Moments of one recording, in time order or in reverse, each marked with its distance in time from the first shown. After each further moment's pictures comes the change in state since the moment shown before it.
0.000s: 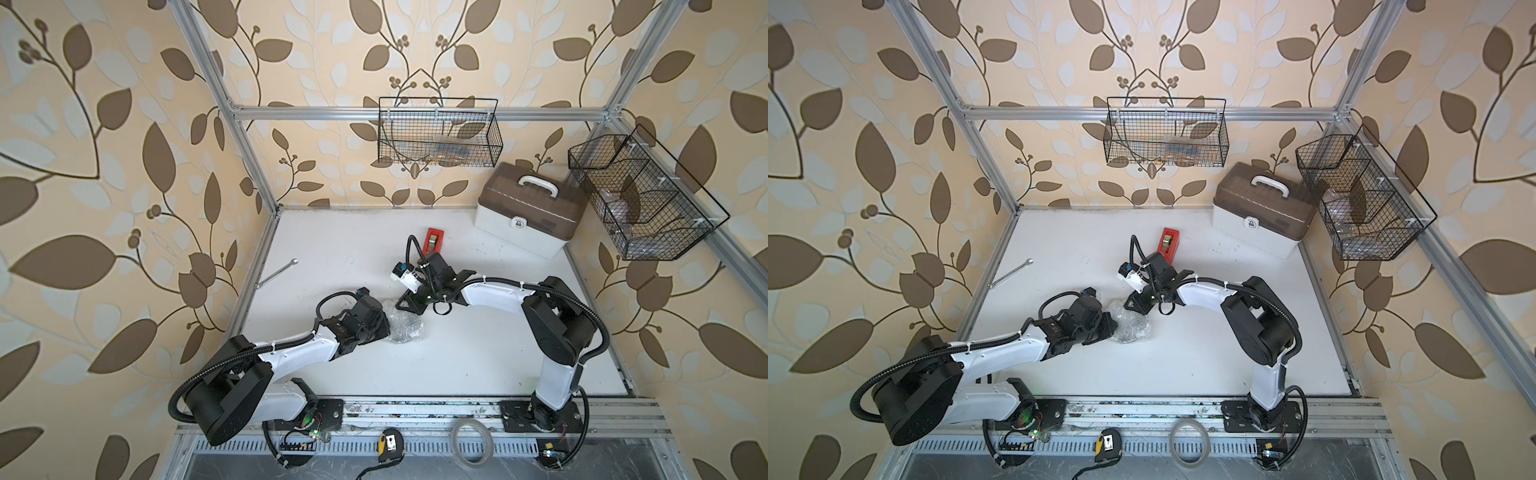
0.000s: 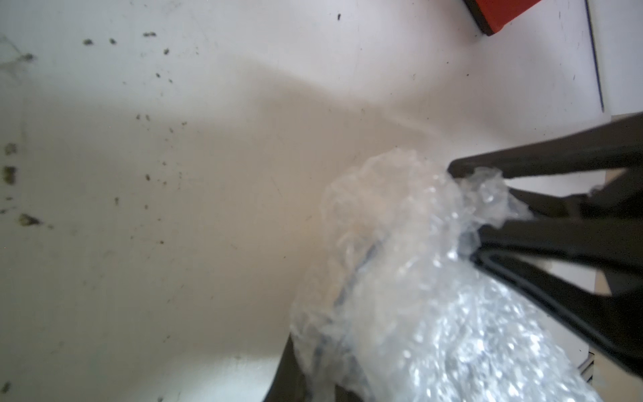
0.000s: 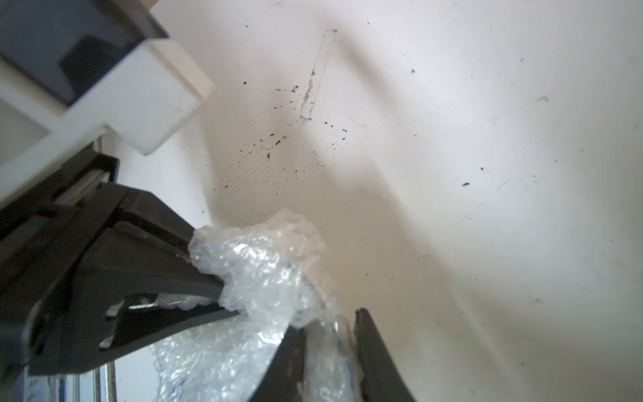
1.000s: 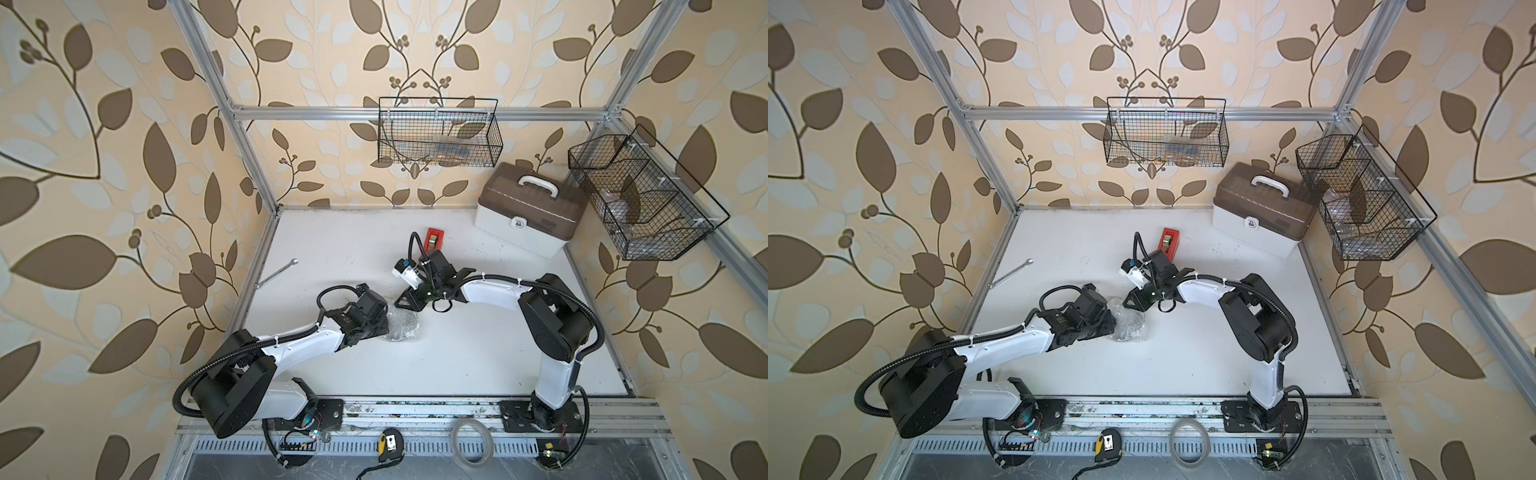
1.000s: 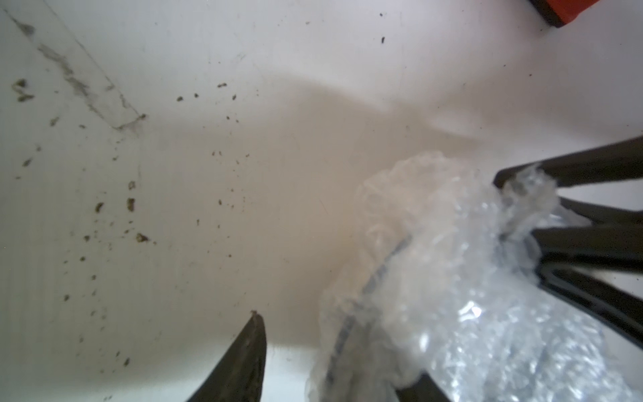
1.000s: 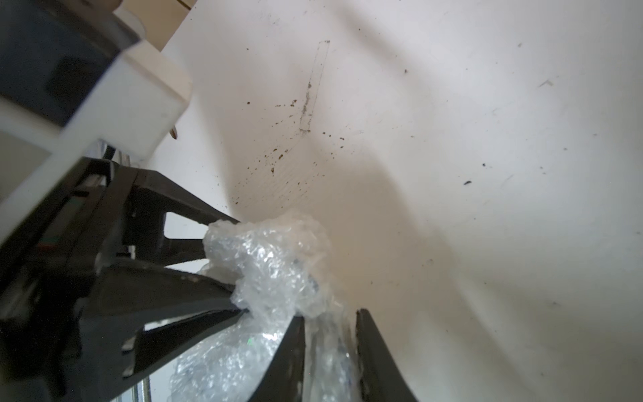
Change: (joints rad) left arm 0.001 0.026 0.106 -0.201 -0.109 0.076; right arm -0.018 0.007 0.016 0.016 -0.065 0.098
